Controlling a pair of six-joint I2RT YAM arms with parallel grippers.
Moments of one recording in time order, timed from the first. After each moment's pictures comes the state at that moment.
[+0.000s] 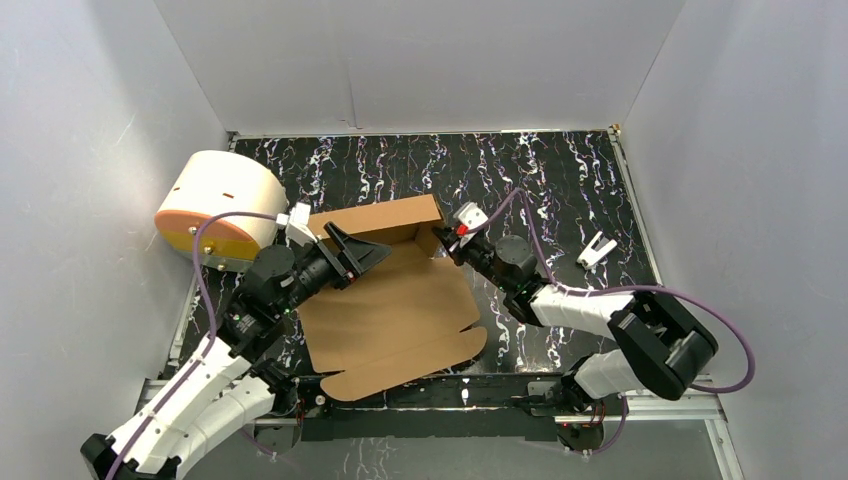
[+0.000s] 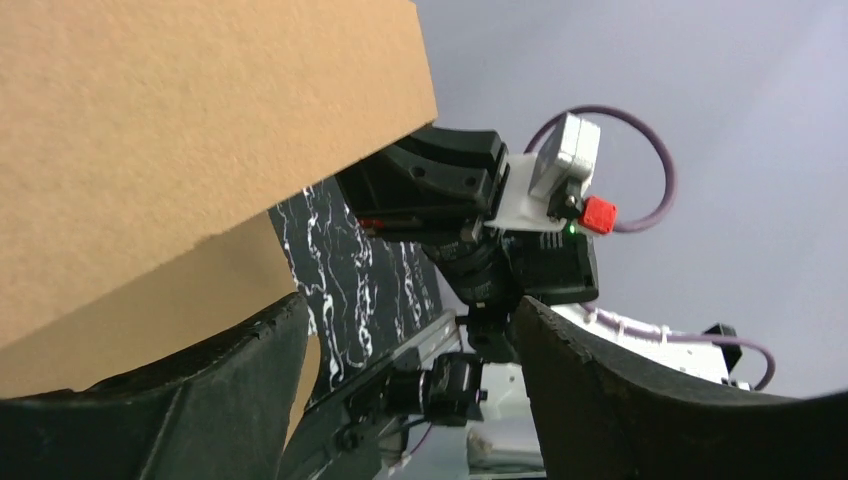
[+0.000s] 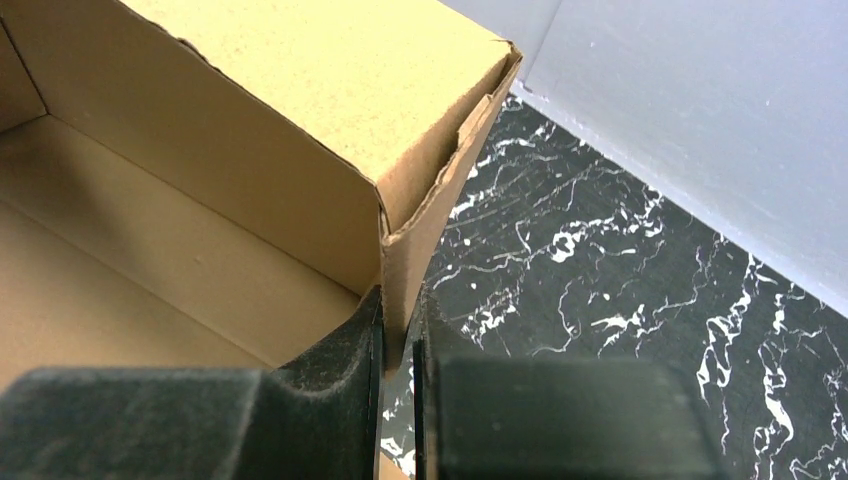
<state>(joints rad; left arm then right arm) -0.61 0.64 0.61 -0.12 0.12 -1.12 0.77 1.39 0.50 0.91 -0.06 -0.18</state>
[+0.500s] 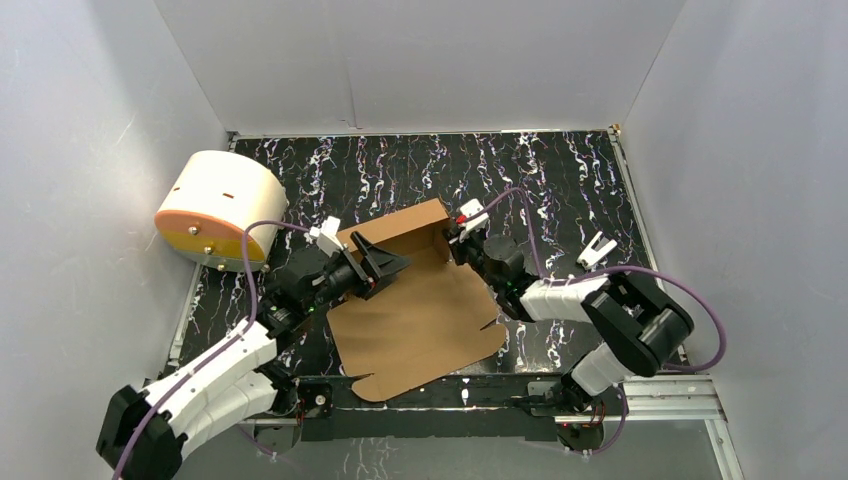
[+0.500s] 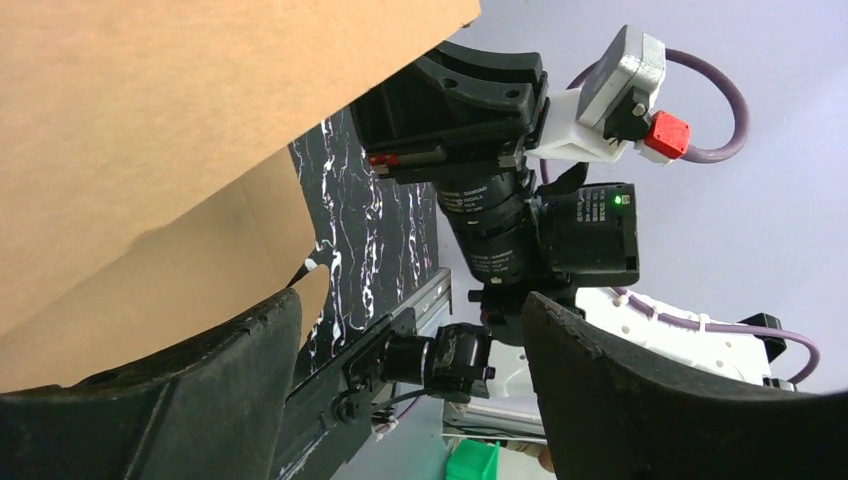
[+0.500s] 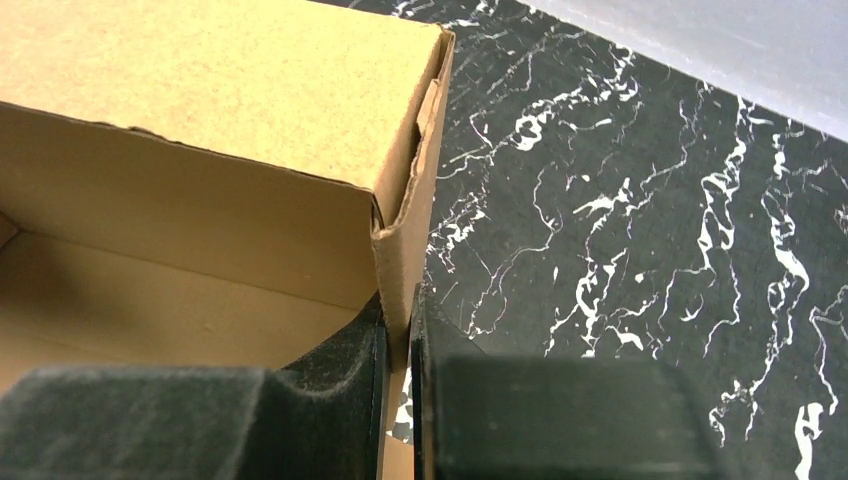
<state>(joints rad) -0.63 0.79 0.46 0.10 0.24 -1.22 0.76 1.49 0.51 0.90 0.10 -0.05</state>
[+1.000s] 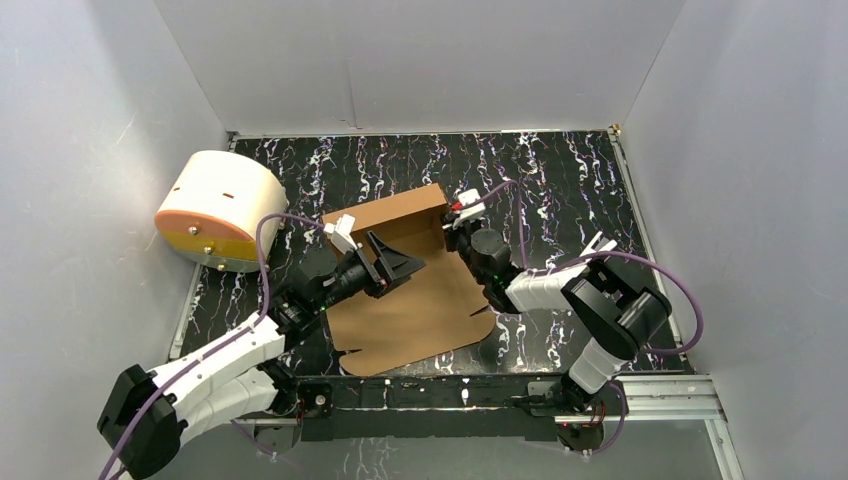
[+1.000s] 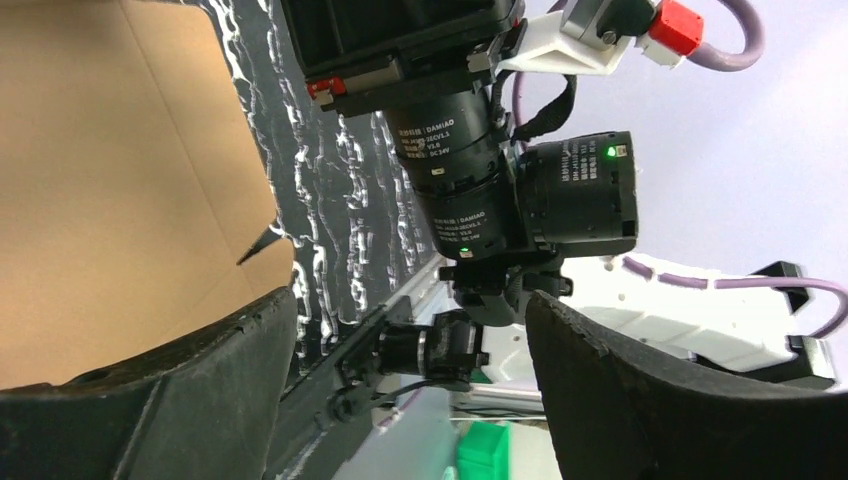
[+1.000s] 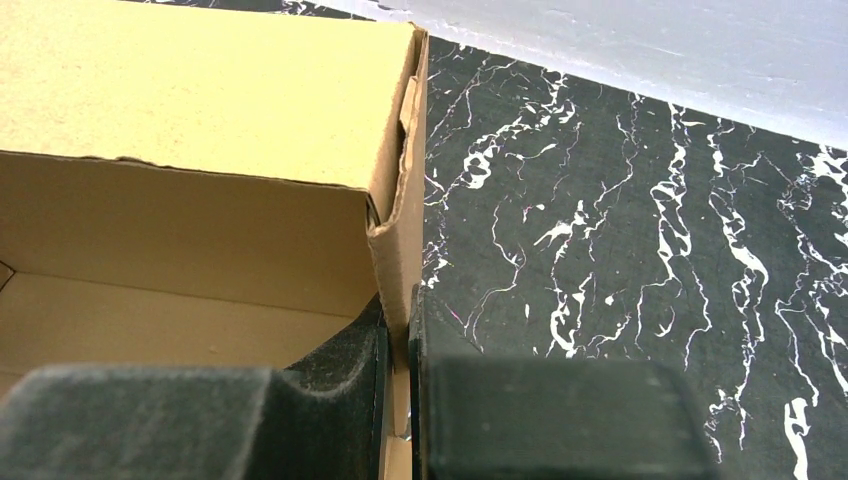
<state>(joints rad) -0.73 0.92 0.45 0.29 0.20 -1.24 0.80 1.63 0.61 0.97 0.32 0.01</state>
